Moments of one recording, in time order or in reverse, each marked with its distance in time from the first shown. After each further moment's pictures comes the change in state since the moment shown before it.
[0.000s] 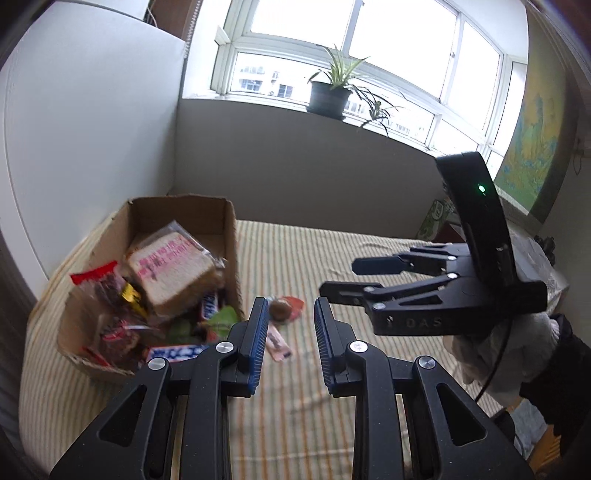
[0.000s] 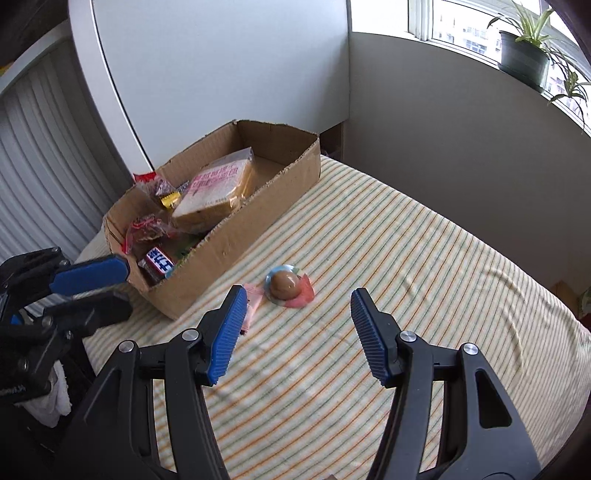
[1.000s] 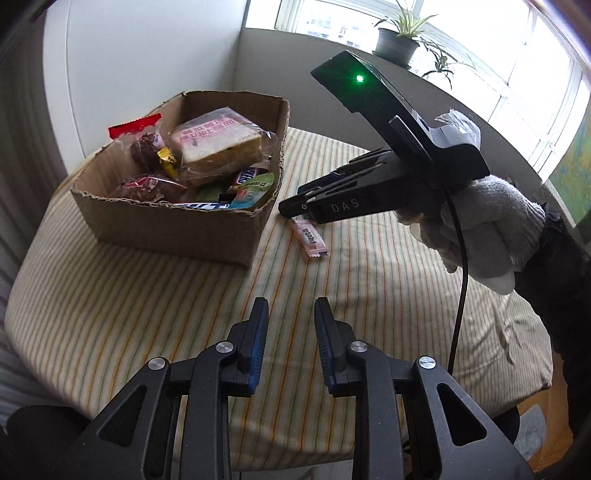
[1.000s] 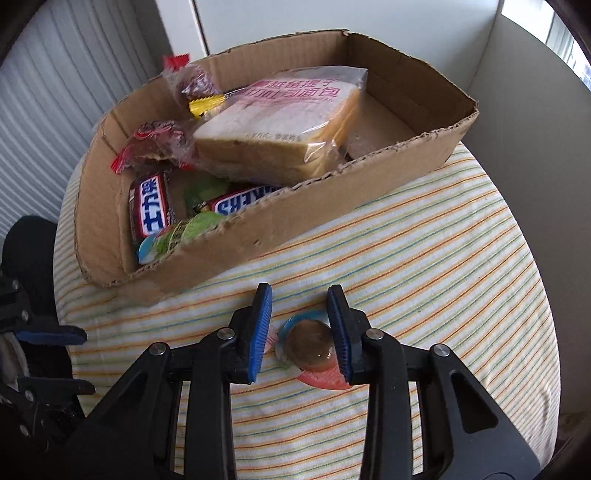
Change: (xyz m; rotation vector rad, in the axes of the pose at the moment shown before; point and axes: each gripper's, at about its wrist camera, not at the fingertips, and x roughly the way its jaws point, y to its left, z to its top) left arm 0.005 -0.002 -0.063 -0.176 0.187 0.194; right arm 0.100 0.060 0.014 -0.436 0.259 0.153
